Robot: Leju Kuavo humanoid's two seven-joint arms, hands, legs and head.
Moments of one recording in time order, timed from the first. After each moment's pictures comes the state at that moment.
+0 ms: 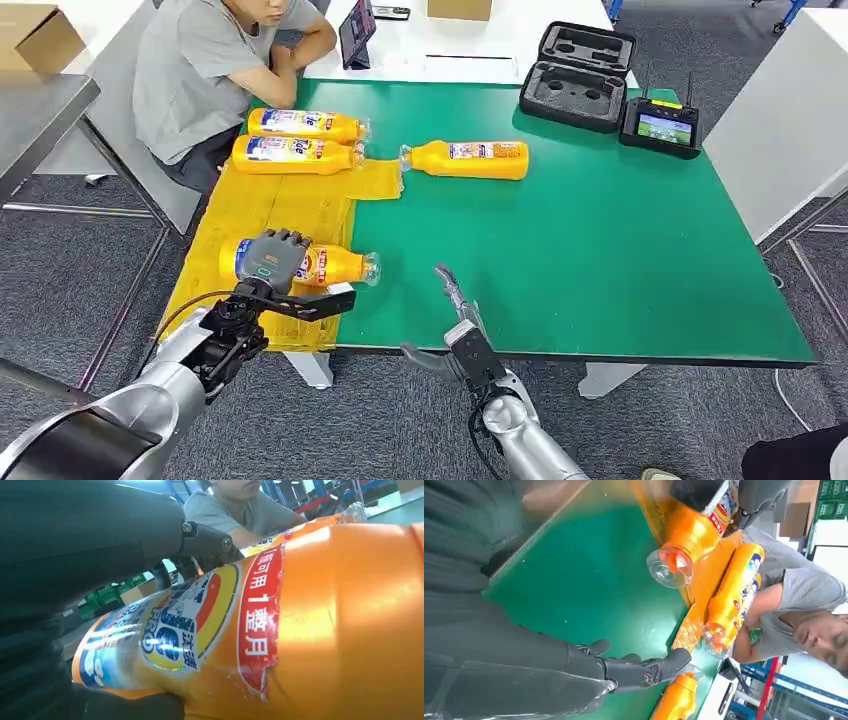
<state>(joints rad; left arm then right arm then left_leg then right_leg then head) -0.76 -0.11 -0.57 -0.39 -1.21 0.23 0.02 -0.26 0.12 0.47 -0.66 0.13 -0.24 -0.70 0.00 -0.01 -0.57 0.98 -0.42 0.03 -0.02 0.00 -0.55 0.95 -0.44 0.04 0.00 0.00</state>
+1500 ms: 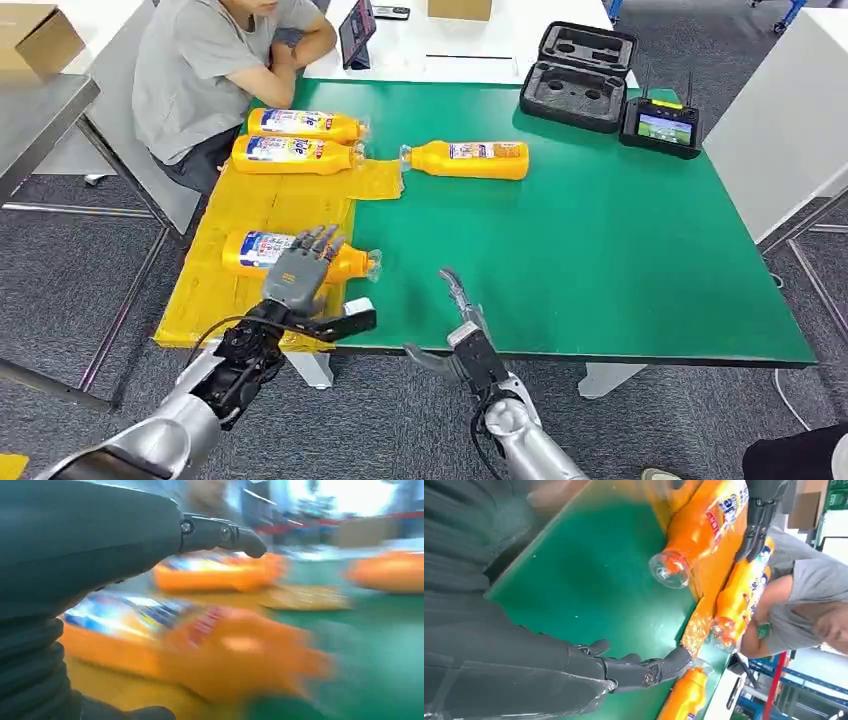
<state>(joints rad) -0.58 -0.15 -0.45 -0.59 -1.00 0.29 -0.36 -0.25 0.11 0.47 -0.65 0.12 -0.27 -0.70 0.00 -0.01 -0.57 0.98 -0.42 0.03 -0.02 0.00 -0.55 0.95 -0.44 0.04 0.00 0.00</state>
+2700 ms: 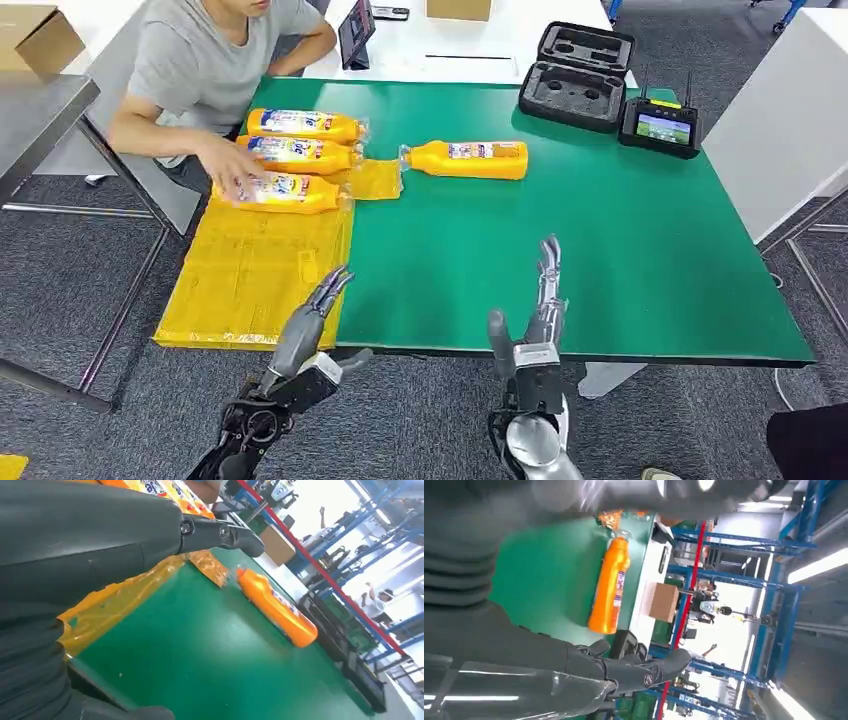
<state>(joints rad) -0.21 -0.16 -0.39 -1.04 -0.37 0.10 -0.70 -0.04 0.09 0.41 -1.22 0.12 -0.67 -0.70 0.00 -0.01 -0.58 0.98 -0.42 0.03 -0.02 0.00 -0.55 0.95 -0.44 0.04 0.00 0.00</state>
